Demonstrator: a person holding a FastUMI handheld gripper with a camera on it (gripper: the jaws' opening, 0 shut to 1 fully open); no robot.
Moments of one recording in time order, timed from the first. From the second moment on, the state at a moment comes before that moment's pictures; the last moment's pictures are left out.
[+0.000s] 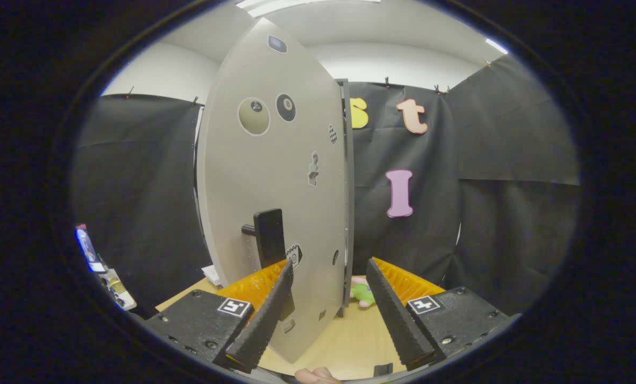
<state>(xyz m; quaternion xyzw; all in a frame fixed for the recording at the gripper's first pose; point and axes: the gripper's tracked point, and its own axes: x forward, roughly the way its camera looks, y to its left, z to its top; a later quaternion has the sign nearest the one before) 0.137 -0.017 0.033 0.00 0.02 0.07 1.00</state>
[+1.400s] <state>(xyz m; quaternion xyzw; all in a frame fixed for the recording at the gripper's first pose) 0.178 0.110 0.009 0.07 0.03 0.03 1.00</state>
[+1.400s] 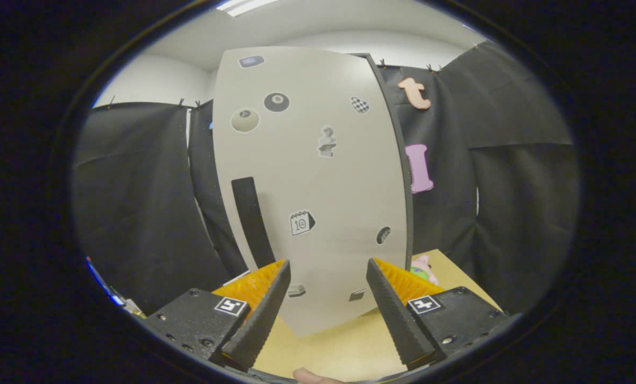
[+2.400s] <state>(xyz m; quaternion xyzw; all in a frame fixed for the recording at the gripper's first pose) 0.074 0.092 -0.041 0.03 -0.06 0.08 0.99</state>
